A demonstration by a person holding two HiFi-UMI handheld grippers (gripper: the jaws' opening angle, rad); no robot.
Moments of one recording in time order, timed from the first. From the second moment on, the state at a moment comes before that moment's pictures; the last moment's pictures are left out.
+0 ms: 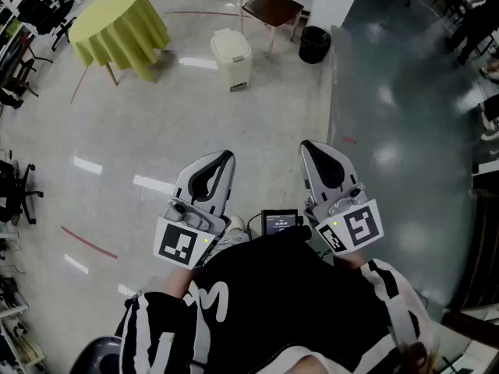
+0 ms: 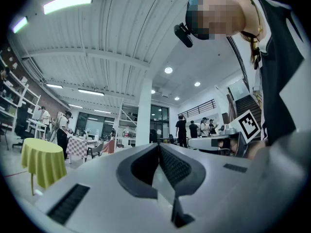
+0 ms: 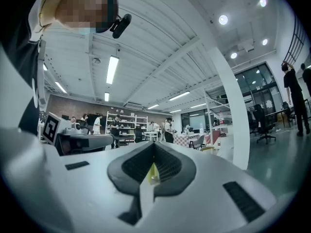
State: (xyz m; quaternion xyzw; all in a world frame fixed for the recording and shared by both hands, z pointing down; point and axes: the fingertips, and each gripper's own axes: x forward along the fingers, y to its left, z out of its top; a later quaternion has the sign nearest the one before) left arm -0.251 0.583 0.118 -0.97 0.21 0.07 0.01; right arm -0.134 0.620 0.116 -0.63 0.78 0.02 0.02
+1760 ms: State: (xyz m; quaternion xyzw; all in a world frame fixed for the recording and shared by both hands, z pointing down) left arm -0.275 0.530 0.127 -0.99 0.15 0.08 -0.01; right arm -0.170 0.573 0.126 -0.65 0.76 0.01 0.03
